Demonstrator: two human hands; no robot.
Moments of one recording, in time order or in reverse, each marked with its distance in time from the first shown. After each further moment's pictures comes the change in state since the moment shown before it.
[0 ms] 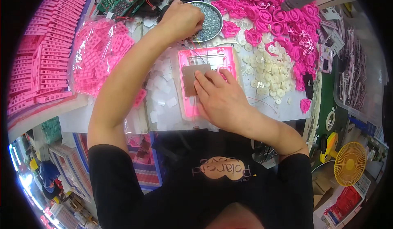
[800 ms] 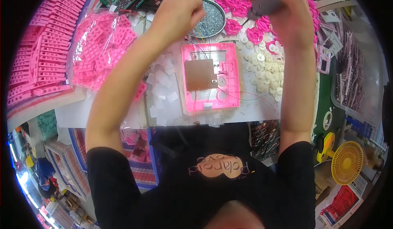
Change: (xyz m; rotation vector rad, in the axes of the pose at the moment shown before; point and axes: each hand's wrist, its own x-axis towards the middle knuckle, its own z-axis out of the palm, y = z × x) left_hand -0.024 0.020 -0.019 -0.186 0.367 -0.143; right_hand 0.073 0.113 -0.105 1.597 0.642 0.036
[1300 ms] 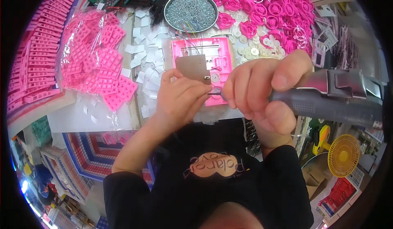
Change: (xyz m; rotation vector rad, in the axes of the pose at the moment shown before) left_hand -0.132 0.129 -0.014 -0.352 0.157 0.000; right_hand -0.109 -0.003 0.063 0.075 -0.190 -0.061
